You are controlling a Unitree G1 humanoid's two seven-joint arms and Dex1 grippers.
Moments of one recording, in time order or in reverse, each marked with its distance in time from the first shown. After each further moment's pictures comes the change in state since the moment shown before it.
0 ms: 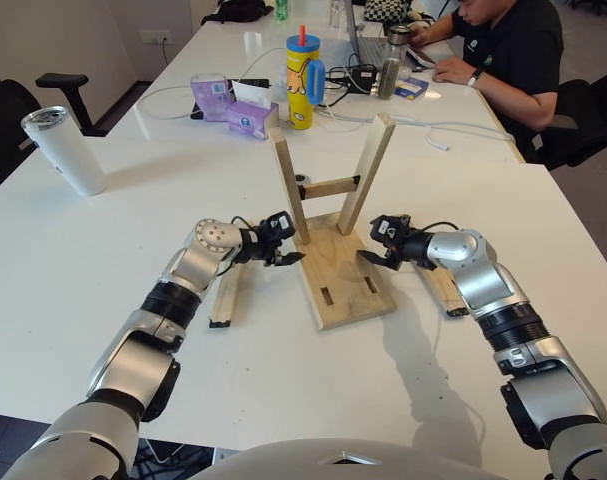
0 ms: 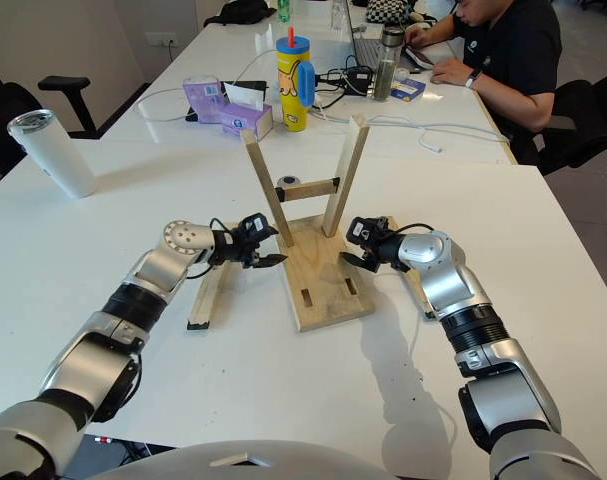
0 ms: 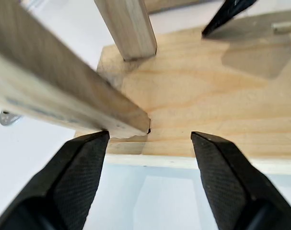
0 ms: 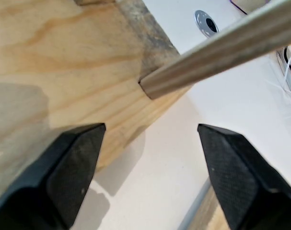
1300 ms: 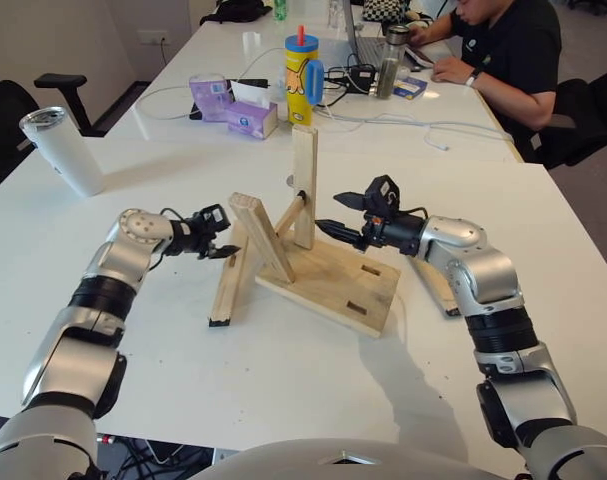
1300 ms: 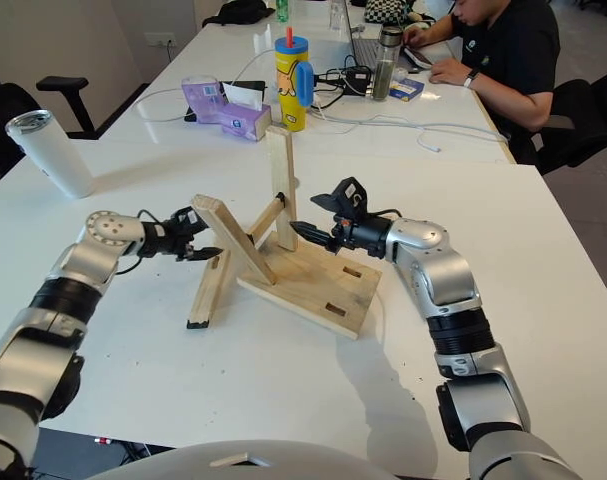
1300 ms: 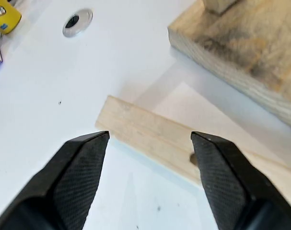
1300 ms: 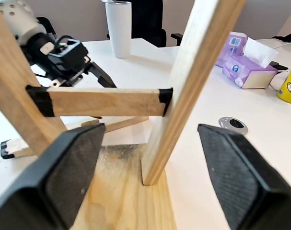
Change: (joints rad) left arm 0.095 0.348 0.067 -0.055 -0.005 -0.049 -0.173; right arm 0.013 0.084 -0.163 -0.254 0.489 0.260 0.063
